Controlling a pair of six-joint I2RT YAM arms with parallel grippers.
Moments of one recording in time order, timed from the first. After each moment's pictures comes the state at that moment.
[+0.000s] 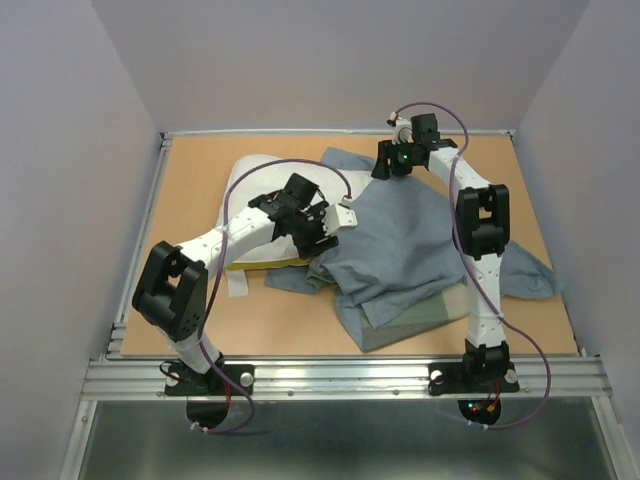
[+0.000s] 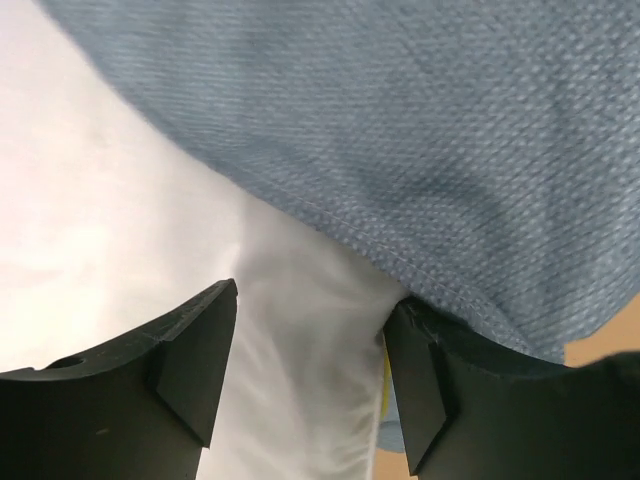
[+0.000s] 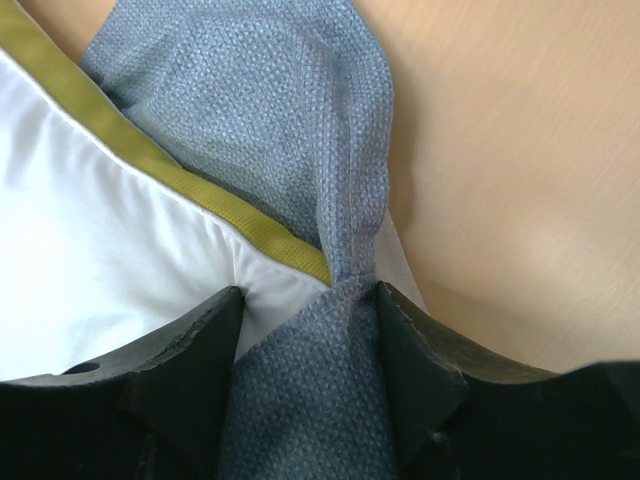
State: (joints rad) left arm -0.61 1.66 1.20 -0.56 0.31 0.71; right arm 0.16 2.42 2.09 -0.51 -0.53 -0.02
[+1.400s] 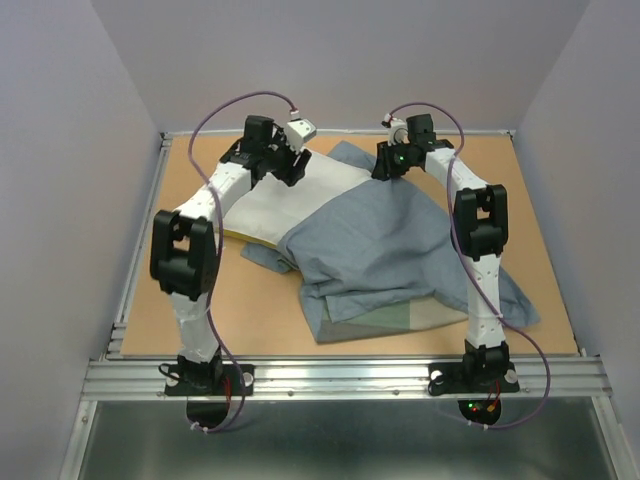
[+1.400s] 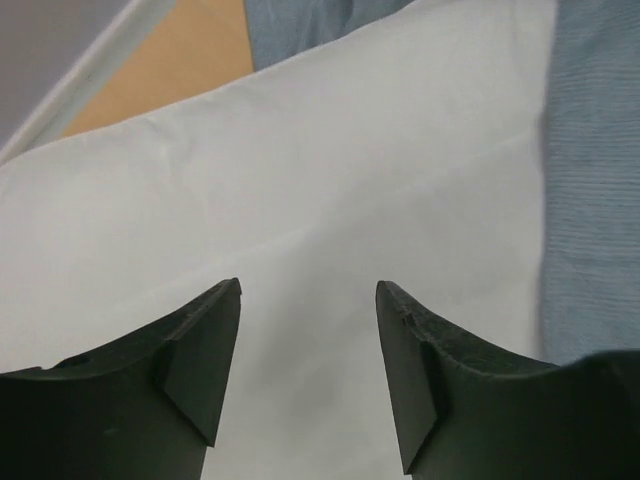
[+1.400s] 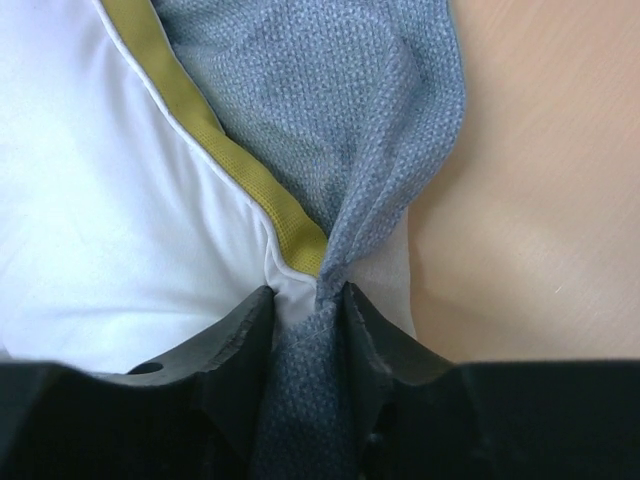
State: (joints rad) left arm -0.31 1.82 1.55 -0.30 0.37 0.41; right arm 0.18 2.41 2.08 -0.50 -0.52 -0.06
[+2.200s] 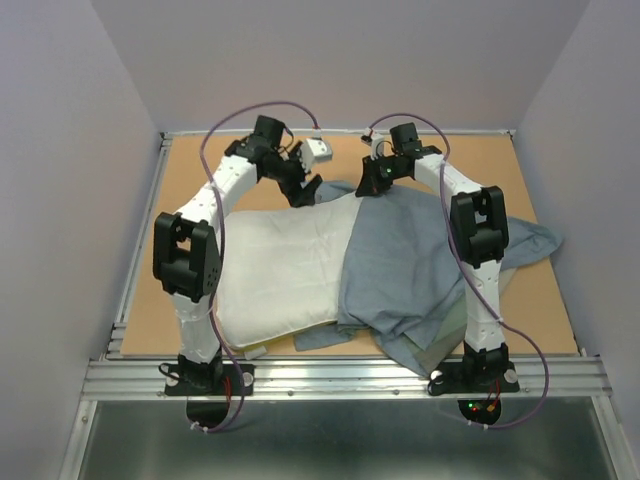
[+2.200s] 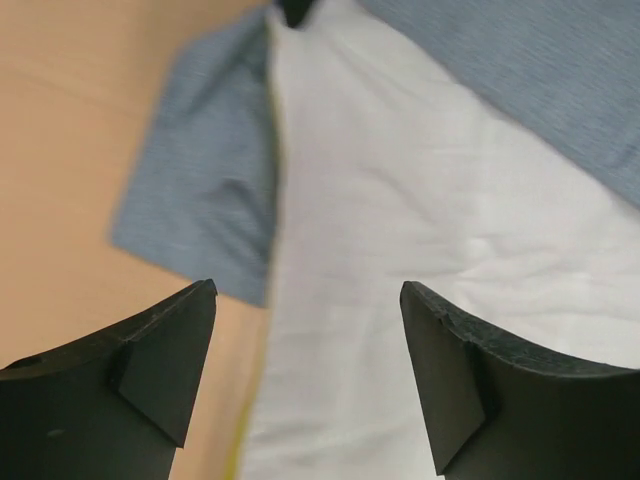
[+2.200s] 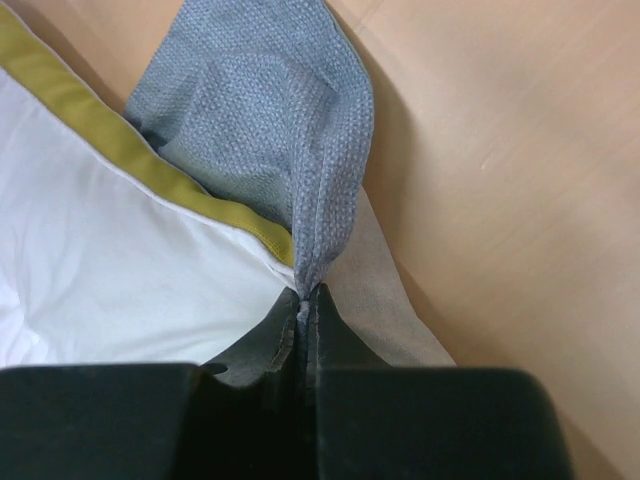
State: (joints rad) left arm -0.39 1.90 1.63 -0.72 0.61 0.66; right arm 0.26 2.30 1.92 -0.54 -0.69 -0.10
